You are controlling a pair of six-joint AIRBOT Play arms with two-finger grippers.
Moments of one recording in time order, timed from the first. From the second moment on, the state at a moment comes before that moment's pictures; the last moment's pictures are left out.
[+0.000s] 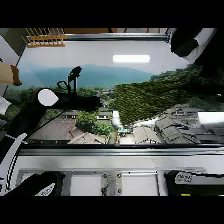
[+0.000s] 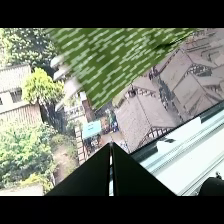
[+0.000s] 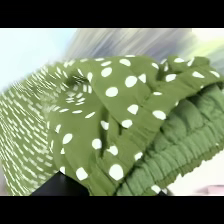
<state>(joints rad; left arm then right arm) -0.36 -1.13 1.06 0.92 -0.98 -1.57 -0.58 -1.50 1.29 -0.76 0.99 1.21</state>
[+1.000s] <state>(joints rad) -0.36 -1.13 1.06 0.92 -0.96 -1.57 -1.06 -1.00 0.71 -1.31 1.15 1.70</state>
